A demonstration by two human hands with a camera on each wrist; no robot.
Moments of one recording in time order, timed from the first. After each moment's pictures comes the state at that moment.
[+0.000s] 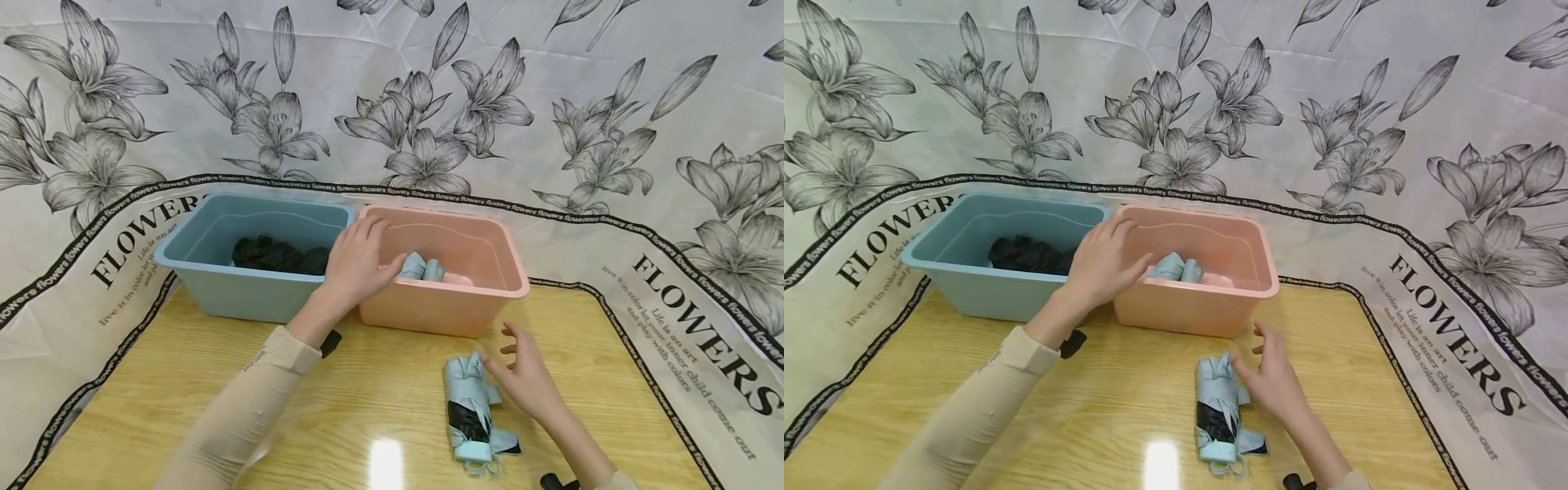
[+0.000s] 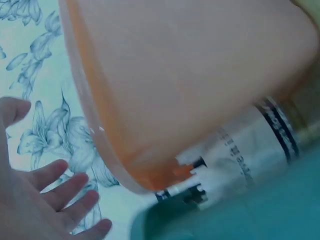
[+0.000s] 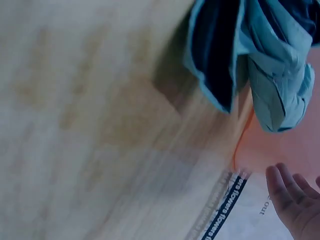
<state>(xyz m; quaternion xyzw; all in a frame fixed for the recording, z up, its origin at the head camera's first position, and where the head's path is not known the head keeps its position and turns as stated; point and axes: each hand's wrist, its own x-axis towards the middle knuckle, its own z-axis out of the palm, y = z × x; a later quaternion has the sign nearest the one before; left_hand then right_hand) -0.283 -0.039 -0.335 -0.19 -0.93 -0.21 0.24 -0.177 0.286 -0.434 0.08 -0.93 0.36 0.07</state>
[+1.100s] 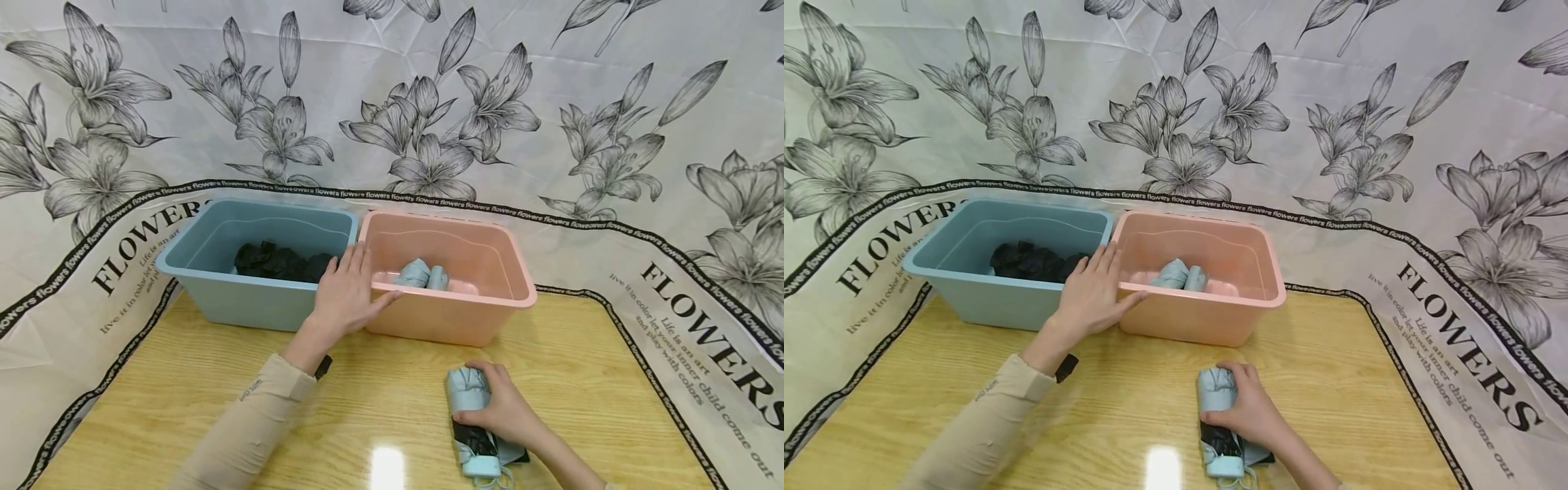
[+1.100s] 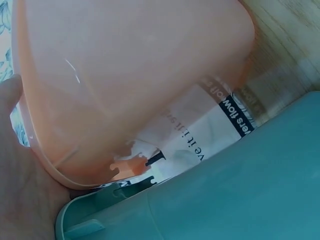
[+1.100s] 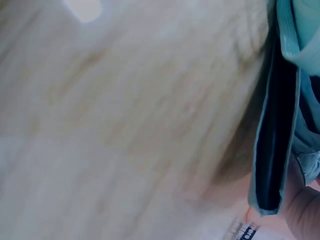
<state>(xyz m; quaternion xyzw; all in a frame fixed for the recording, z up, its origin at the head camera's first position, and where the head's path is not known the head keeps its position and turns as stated) -0.274 -0.058 -0.375 -0.15 -0.98 -0.05 0.12 -0.165 0.255 -0.460 0.08 -0.93 0.34 -0.06</state>
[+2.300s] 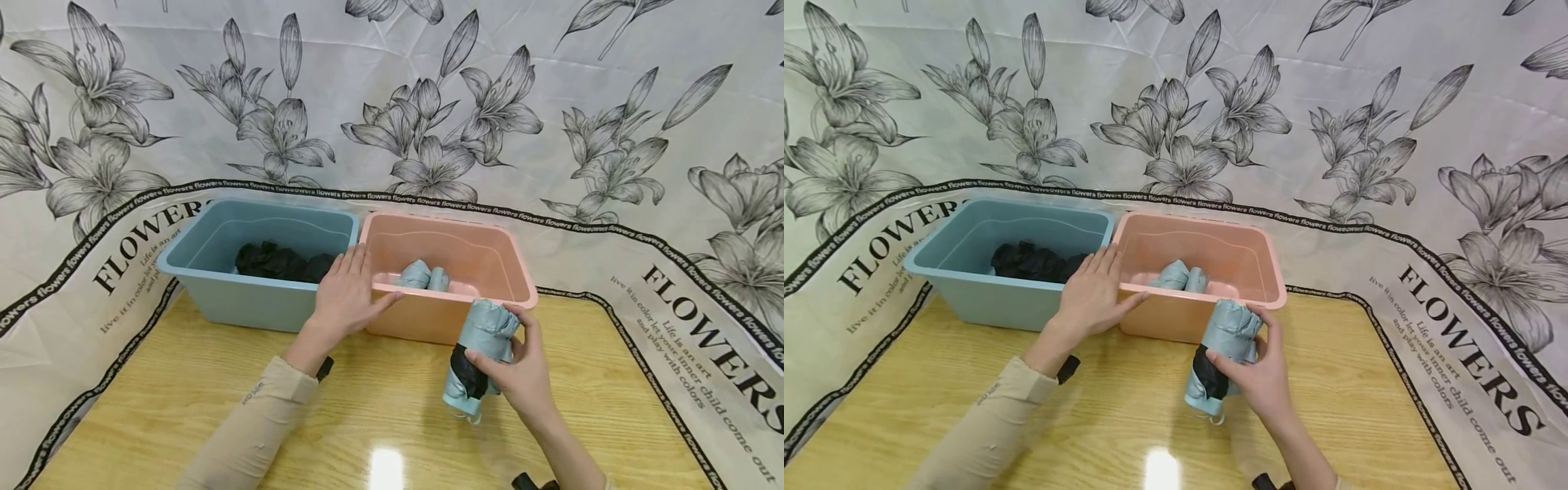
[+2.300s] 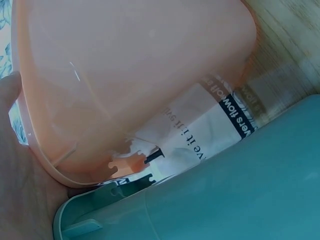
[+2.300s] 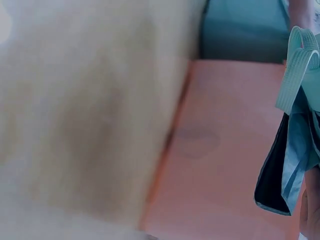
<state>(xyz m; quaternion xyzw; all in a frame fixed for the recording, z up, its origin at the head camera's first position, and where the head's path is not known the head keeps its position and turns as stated) -0.274 -0.058 -0.378 -0.15 -0.98 -0.05 0.13 -0.172 0.229 -0.398 0.06 -0.76 0.63 0.13</state>
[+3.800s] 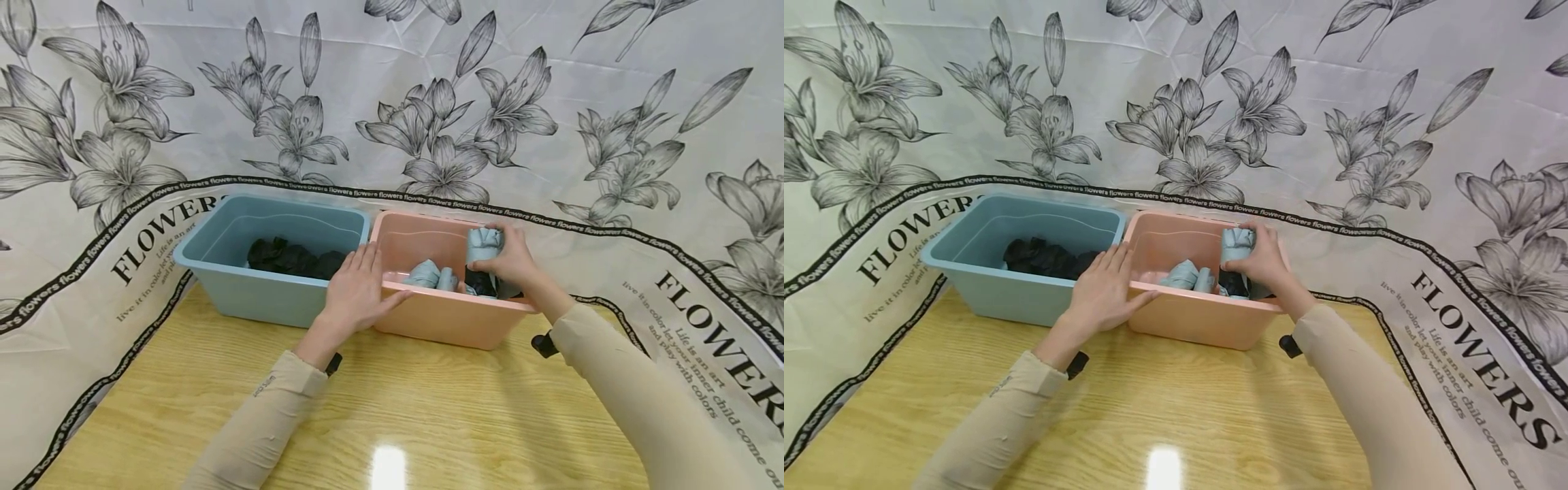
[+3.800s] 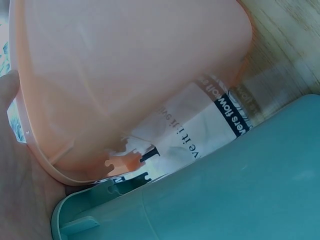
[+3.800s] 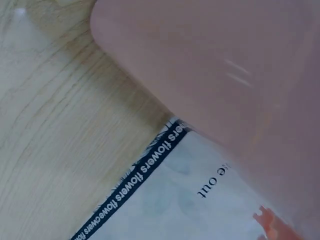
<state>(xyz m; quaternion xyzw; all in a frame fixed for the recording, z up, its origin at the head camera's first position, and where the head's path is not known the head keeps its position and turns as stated) -0.278 -0.061 -0.381 -0.15 -0.98 -0.04 0.14 -0.368 0.250 -0.342 0.09 -0.93 0.36 0.07</state>
